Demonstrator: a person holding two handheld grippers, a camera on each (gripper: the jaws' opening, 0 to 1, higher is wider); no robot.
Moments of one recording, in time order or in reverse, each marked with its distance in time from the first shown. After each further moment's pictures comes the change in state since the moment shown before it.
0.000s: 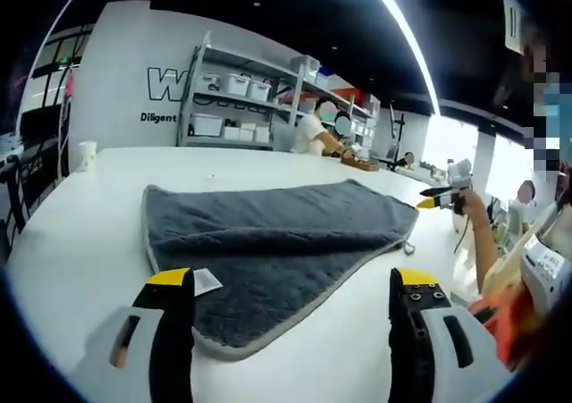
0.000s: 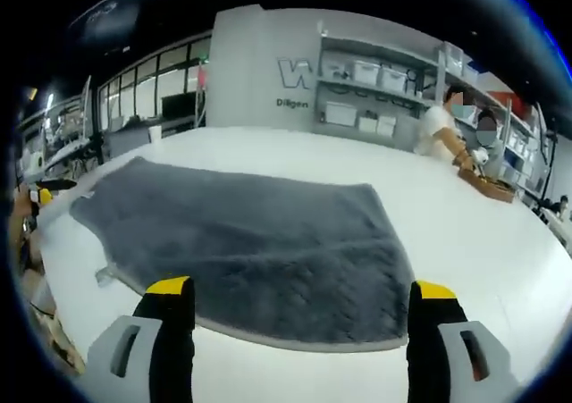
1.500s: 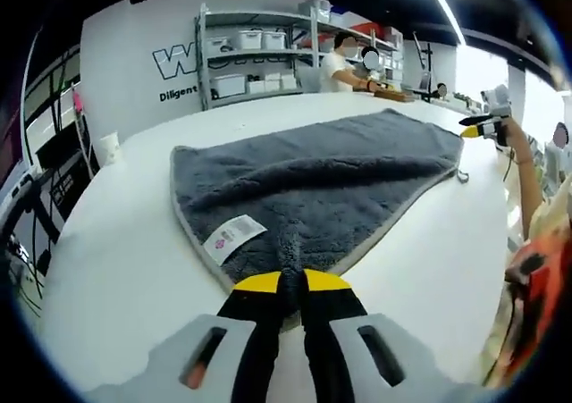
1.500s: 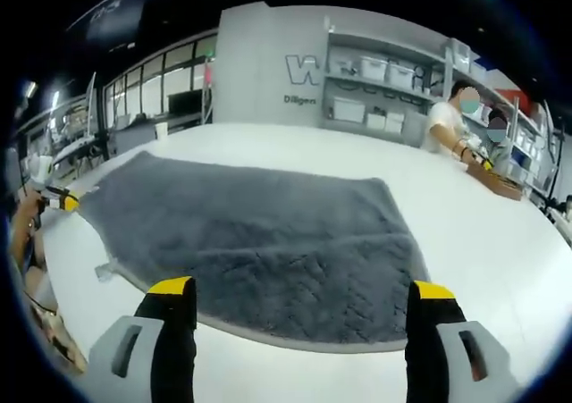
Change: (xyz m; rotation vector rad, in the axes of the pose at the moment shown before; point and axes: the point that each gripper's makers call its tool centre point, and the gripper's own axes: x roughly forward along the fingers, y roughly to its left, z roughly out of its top) left arm 0.005 0.041 -0.048 0.167 0.278 0.216; right arm 0.012 0.001 -0.010 0.003 0.025 0.037
